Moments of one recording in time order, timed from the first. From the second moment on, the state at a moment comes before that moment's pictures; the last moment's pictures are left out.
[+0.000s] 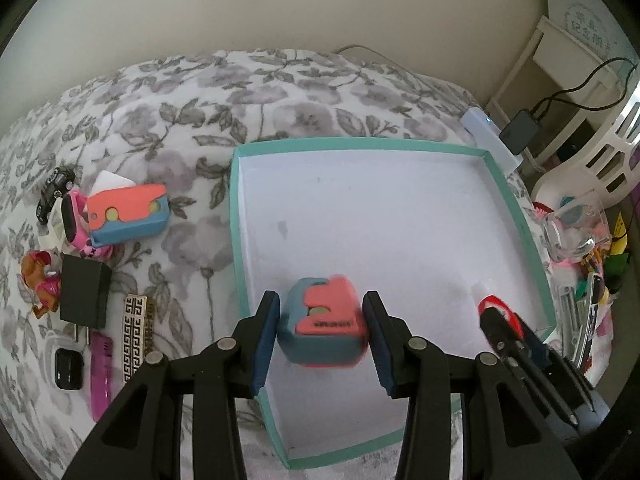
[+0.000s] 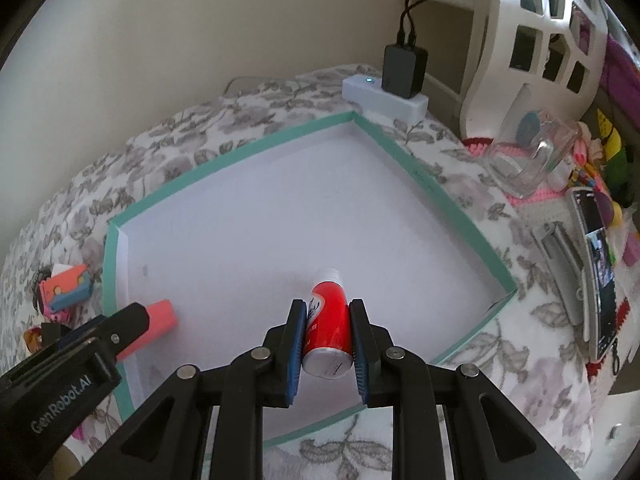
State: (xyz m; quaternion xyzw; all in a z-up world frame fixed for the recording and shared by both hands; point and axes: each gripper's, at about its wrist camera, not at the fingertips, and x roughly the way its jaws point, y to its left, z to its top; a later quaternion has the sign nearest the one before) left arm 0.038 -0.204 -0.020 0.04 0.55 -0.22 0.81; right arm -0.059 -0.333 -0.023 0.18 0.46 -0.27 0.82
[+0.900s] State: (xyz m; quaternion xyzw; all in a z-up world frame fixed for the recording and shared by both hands) left arm 0.042 -0.186 -0.011 0.08 0.54 -0.15 0.83; right arm -0.050 -0.321 -0.027 0.14 0.48 -0.27 0.82
